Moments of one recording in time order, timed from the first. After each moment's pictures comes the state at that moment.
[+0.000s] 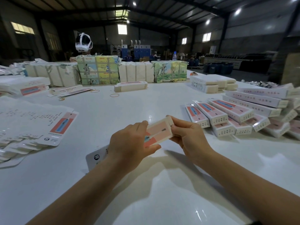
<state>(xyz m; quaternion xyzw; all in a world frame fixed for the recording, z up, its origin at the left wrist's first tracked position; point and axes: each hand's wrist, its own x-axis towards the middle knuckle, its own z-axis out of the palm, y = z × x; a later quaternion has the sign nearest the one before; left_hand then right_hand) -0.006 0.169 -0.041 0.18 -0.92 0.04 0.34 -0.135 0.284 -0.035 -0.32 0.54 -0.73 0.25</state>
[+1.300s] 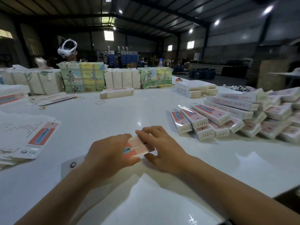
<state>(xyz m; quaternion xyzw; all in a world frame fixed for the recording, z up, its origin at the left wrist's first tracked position) 0.002 0.156 -0.034 0.19 -0.96 -0.02 0.20 -0.139 0.290 -0.044 -0.65 0.71 -0.24 -0.12</state>
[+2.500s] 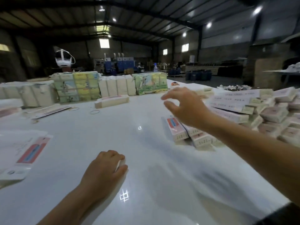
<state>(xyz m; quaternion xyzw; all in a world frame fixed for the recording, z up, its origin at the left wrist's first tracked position) -0.018 0.136 -0.068 0.20 -0.95 -0.12 0.21 -0.213 0.308 0.062 -0.51 0.76 -0.30 -0.26</state>
